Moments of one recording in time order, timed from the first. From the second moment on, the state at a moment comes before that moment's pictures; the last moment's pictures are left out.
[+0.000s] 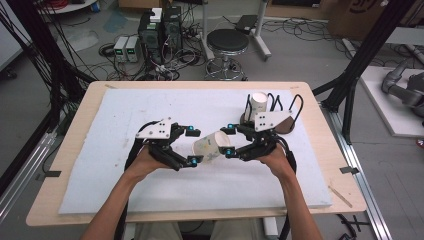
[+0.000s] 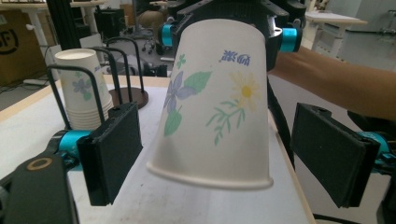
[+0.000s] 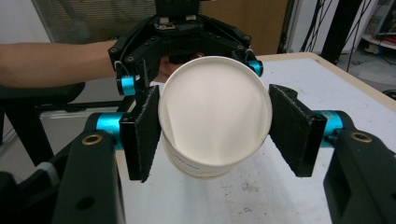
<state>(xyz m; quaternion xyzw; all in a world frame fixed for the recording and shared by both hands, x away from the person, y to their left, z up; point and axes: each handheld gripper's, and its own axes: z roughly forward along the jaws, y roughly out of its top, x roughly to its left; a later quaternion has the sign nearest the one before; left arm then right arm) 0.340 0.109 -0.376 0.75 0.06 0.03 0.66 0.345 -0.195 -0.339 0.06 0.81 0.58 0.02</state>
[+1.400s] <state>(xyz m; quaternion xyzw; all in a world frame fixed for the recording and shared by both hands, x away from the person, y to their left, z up) 0.346 0.085 -0.390 0.77 0.03 0.00 0.63 0.343 -0.193 -0.341 0.04 0.81 0.59 0.01</state>
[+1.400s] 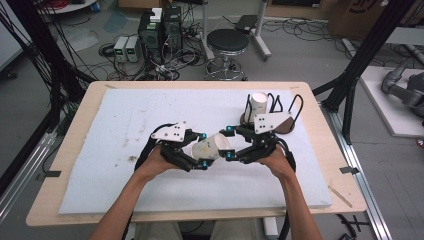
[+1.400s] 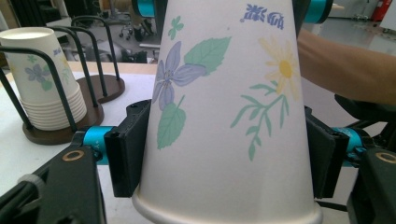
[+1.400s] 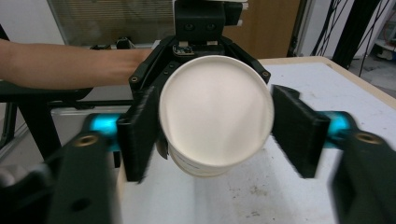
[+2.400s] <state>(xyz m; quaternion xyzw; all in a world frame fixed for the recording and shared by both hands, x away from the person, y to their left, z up) 0.342 0.110 -0.346 0.90 0.06 0.01 0.43 0.333 -0.166 -0.332 0.03 0.92 0.38 0.07</state>
